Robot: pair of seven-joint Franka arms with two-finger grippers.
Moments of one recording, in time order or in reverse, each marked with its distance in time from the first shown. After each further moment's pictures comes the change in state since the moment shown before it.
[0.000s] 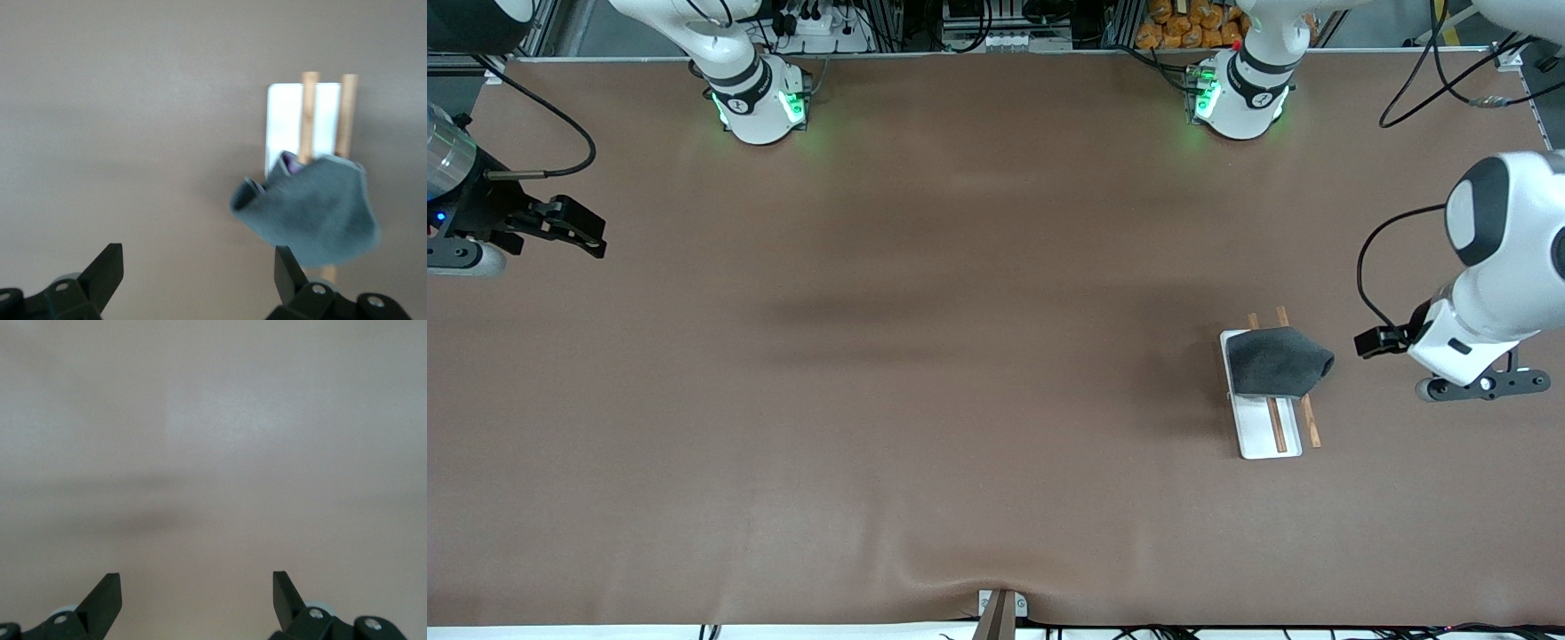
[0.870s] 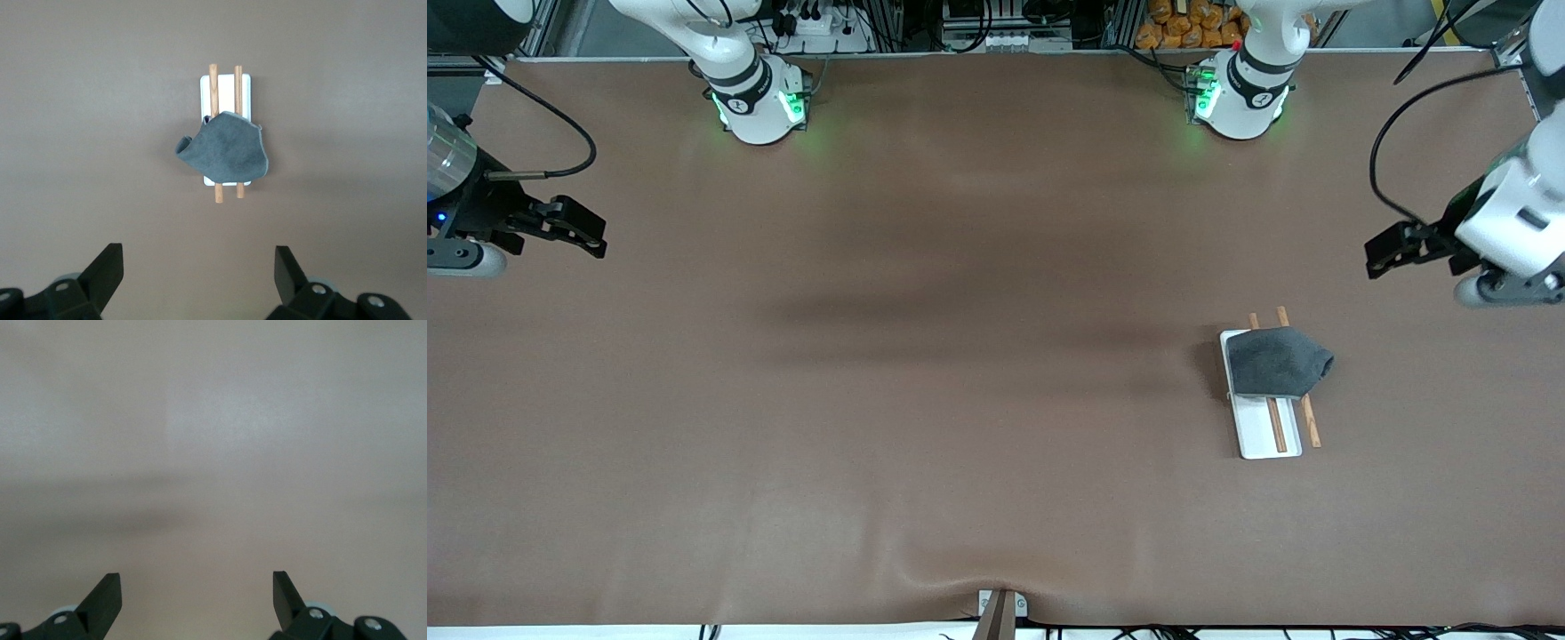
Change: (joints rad) left arm -0.002 -0.168 -0.089 0.195 -0.134 -0.303 0.000; right arm 0.000 0.001 0.000 0.000 0.005 -0.001 0.000
